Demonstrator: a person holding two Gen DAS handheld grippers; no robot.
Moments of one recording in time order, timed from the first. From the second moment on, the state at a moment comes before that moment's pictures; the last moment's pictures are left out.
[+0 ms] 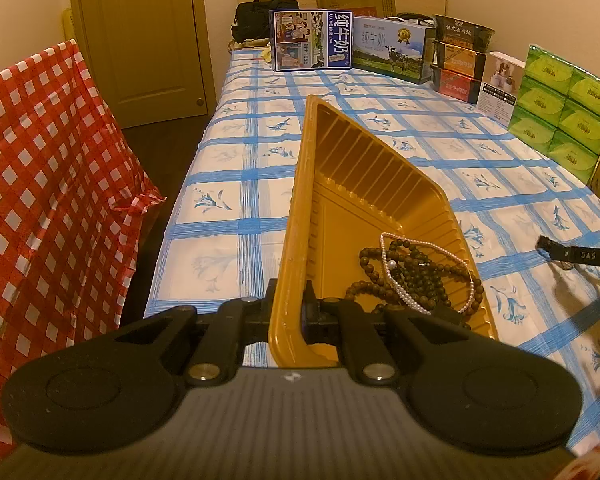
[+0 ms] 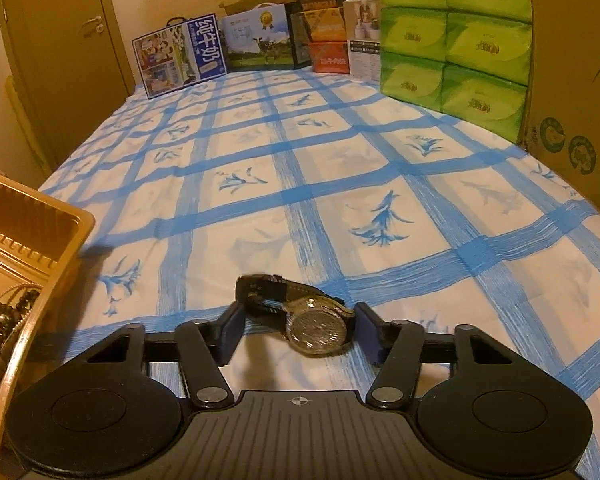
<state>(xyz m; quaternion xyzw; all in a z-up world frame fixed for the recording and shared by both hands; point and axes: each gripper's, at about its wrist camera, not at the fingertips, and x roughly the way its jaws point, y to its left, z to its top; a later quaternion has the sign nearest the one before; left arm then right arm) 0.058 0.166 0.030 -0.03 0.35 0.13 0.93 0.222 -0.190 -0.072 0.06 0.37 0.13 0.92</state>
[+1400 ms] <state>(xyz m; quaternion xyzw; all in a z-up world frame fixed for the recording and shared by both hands) 0.058 0.165 0.030 -0.03 0.35 0.13 0.93 0.186 -0.159 -0.023 0.03 0.34 0.19 0.92</state>
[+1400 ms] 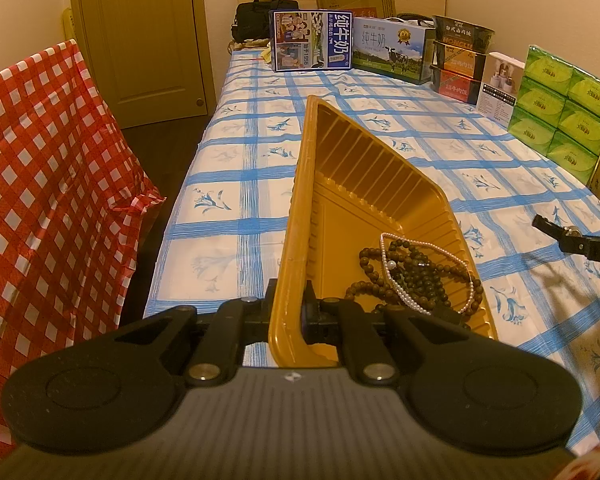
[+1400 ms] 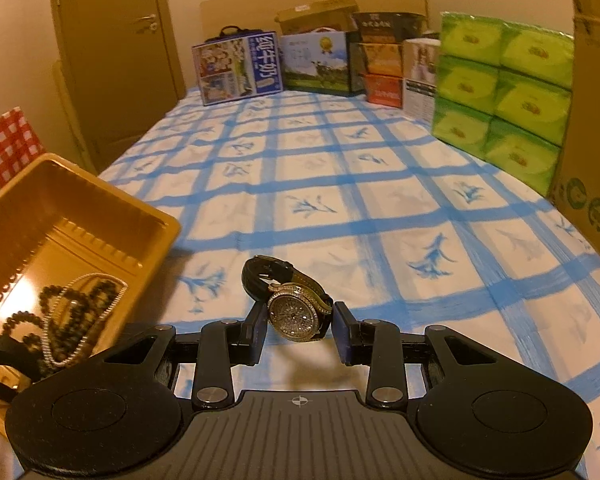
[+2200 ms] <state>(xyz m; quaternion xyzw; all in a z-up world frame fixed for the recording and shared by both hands) 0.058 0.164 0.029 -0.03 0.35 0.13 0.93 0.178 -0.066 0.008 0.00 0.32 0.31 0.89</state>
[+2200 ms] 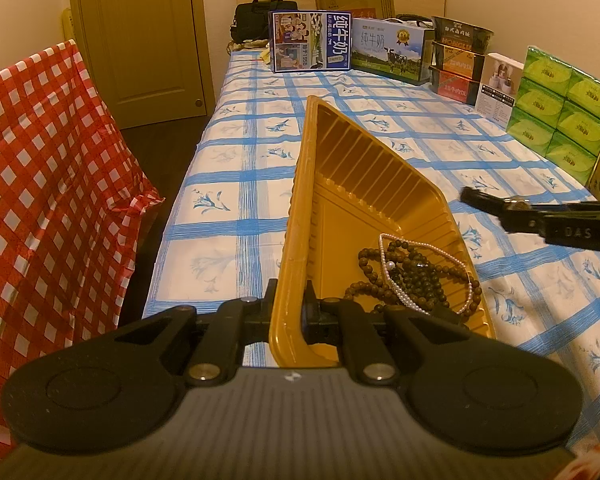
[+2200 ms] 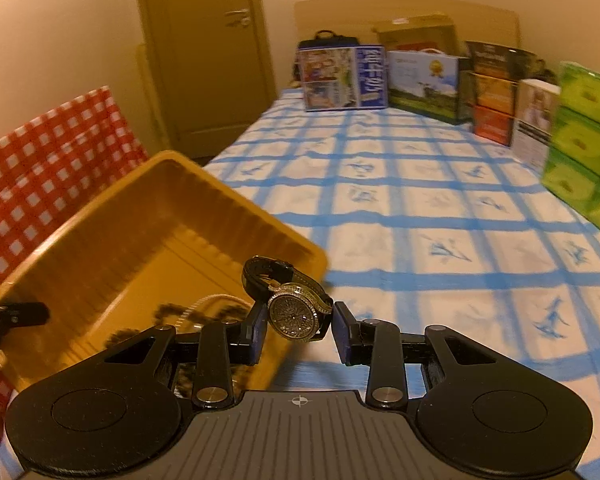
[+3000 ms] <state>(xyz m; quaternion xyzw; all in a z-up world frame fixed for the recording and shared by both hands) 0.058 0.164 0.029 -0.03 0.35 0.13 0.93 0.176 -0.011 -0.008 -0.03 0.36 0.36 0.86</state>
